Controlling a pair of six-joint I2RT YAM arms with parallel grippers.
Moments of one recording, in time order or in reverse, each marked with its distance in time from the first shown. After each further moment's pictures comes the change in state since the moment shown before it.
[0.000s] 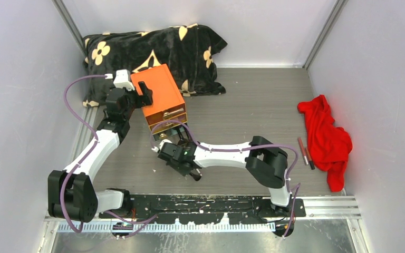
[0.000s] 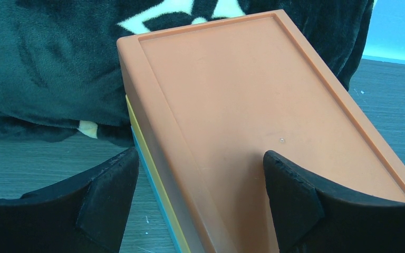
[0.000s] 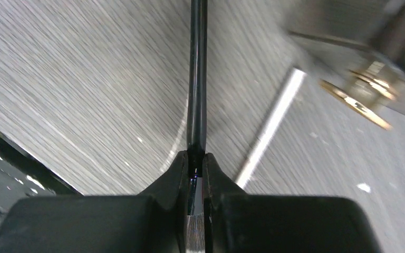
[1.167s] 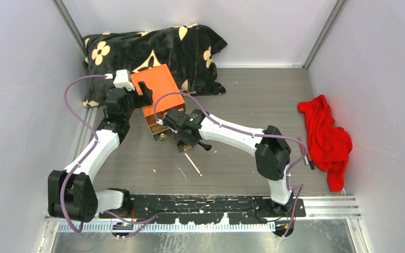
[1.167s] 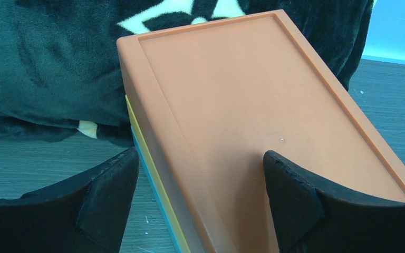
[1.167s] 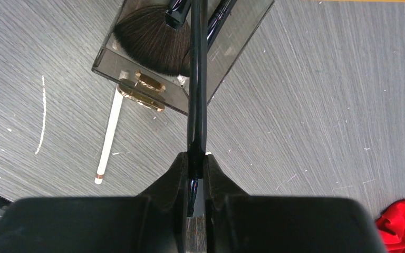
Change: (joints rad) left arm 0.000 0.000 0.000 0.000 0.002 -0.001; right arm -0.196 -0.010 0.339 -0.401 0.131 -0.282
